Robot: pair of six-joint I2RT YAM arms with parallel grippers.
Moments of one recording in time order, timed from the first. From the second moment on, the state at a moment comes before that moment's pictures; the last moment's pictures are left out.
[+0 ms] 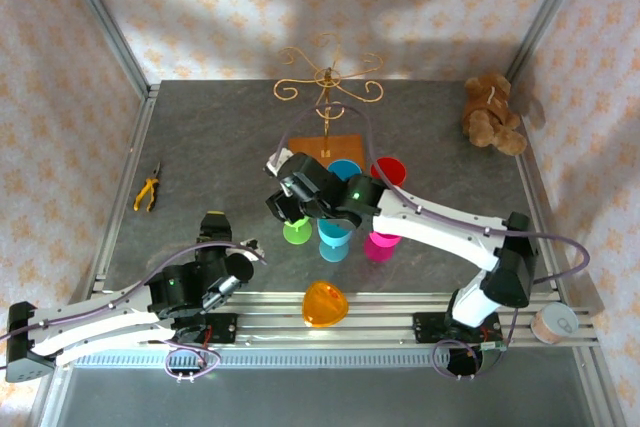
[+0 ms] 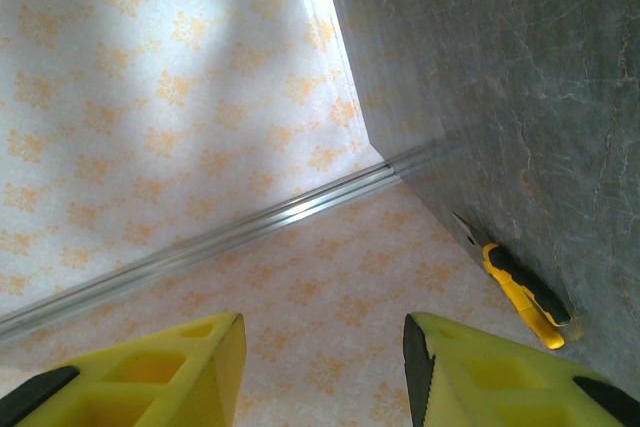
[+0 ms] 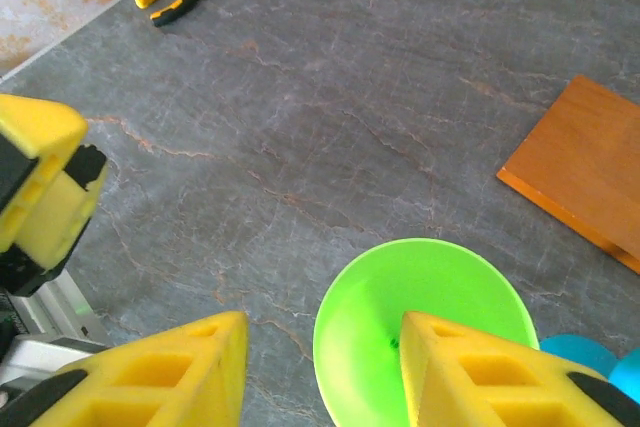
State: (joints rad) left arm -1.13 0.53 0.36 -0.63 -1.28 1.12; right arm 1.12 1.57 1.47 -0.63 0.17 0.27
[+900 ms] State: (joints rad) left arm -1.13 0.71 0.79 -0.66 -1.26 0.74; right arm 1.11 1.11 1.29 -0.75 0.47 0.33
